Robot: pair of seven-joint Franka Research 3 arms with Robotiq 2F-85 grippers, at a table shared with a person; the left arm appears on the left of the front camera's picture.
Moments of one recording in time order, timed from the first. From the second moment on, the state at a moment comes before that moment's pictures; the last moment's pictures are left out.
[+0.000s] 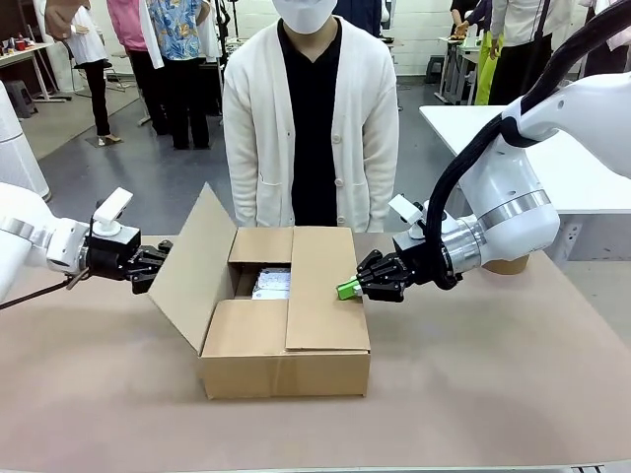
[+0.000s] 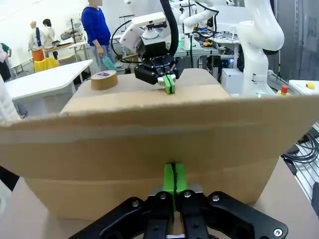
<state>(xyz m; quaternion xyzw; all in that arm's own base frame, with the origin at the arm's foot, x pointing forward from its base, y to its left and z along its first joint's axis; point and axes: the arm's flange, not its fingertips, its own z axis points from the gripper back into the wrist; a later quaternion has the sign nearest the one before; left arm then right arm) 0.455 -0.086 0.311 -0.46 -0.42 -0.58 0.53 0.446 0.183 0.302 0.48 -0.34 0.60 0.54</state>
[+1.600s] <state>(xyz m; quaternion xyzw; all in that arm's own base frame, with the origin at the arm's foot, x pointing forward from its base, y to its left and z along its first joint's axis) 0.458 -0.157 0.308 -0.41 -0.37 -0.64 0.52 0.446 0.183 0.302 0.48 -0.34 0.60 0.54</state>
